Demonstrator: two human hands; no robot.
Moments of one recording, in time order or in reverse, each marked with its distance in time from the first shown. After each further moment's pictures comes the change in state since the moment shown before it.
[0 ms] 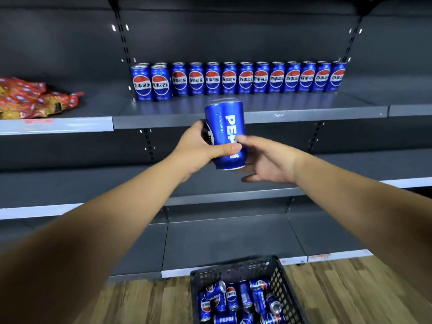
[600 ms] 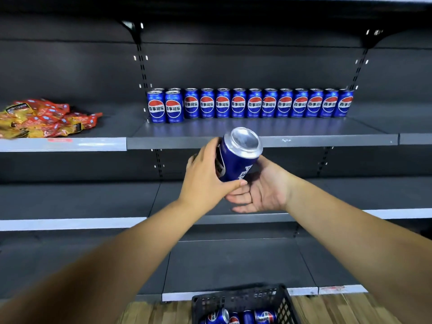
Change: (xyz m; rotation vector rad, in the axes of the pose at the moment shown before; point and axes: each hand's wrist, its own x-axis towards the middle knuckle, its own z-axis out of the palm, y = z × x) left_hand -0.017 0.003 0.013 0.525 0.282 0.341; right_hand 0.020 -0.008 0.004 0.208 0.050 0.224
